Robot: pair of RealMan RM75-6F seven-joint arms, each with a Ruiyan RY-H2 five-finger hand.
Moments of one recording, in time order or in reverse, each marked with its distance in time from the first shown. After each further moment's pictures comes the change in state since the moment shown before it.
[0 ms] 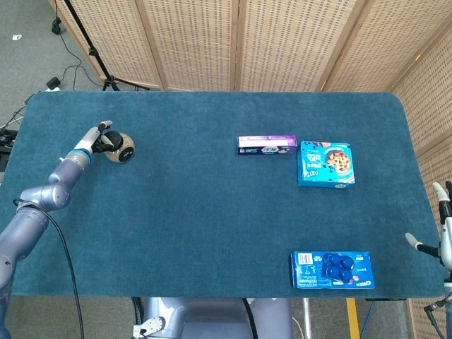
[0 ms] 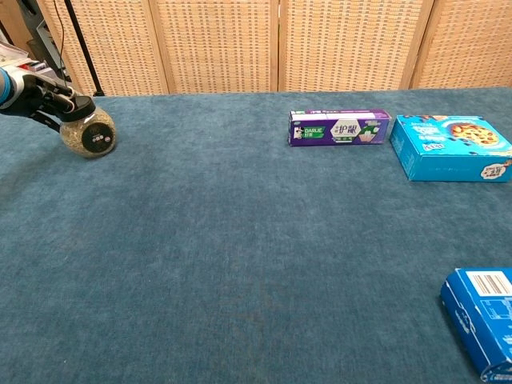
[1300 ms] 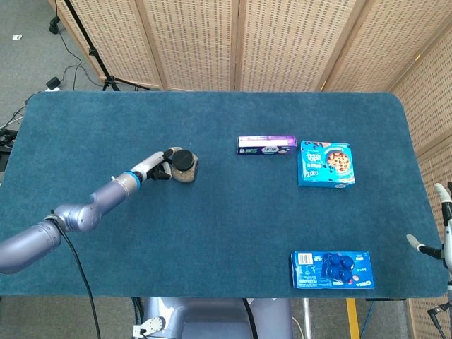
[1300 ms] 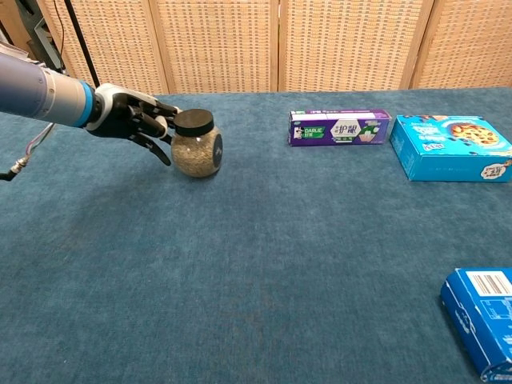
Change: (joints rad) left arm 0.007 0.112 0.000 -0.609 -0.018 0.115 0.112; right arm -0.012 0.024 -0.004 -0.010 -0.018 0.007 0.048
